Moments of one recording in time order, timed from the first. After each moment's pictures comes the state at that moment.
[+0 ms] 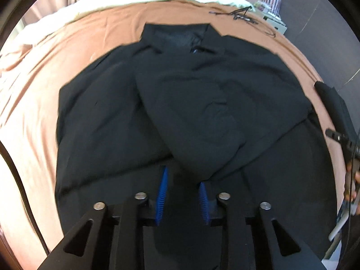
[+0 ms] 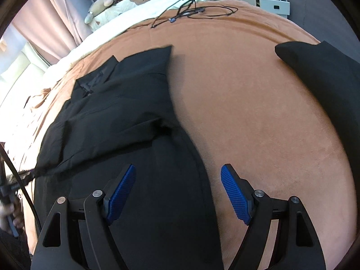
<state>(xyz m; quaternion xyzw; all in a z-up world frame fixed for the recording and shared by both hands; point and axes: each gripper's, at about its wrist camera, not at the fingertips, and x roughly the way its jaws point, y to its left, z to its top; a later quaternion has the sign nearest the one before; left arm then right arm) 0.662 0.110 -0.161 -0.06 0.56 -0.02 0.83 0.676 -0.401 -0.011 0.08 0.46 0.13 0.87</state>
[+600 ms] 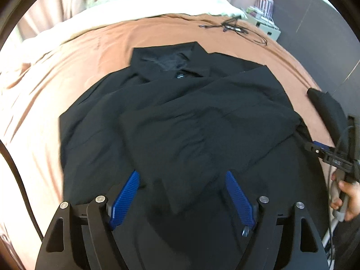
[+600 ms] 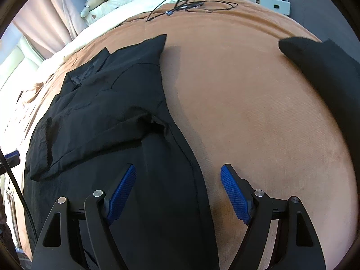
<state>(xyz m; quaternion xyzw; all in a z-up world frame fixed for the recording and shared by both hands) 0.693 0.071 -0.126 -0.04 0.53 -0.03 0.85 0.691 -0.387 -0.025 0.05 0.46 0.13 0.87</state>
